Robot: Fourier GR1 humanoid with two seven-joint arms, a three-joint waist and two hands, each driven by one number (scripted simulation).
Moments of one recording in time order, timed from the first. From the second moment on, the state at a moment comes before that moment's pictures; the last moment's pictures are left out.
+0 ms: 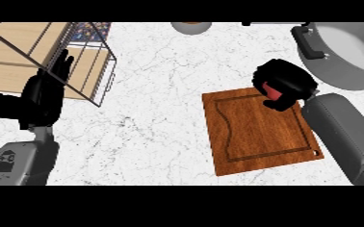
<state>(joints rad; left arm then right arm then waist) -0.25 0.27 0.07 -1.50 0.21 0.14 0.02 -0.66 -0.50 0.41 -0.87 0.81 -0.14 -0.68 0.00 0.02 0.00</state>
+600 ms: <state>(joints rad) -0.28 0.26 0.05 -1.50 0.20 0.13 0.03 -0.86 -0.54 0.04 -0.65 0.79 -0.38 0.12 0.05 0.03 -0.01</state>
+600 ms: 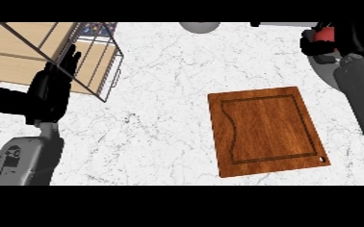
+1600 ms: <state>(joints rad) -0.30 0.23 0.02 -1.48 0.18 0.14 0.04 -1.18 -0.59 0.07 -0.26 1.27 -0.53 1.12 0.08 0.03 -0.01</state>
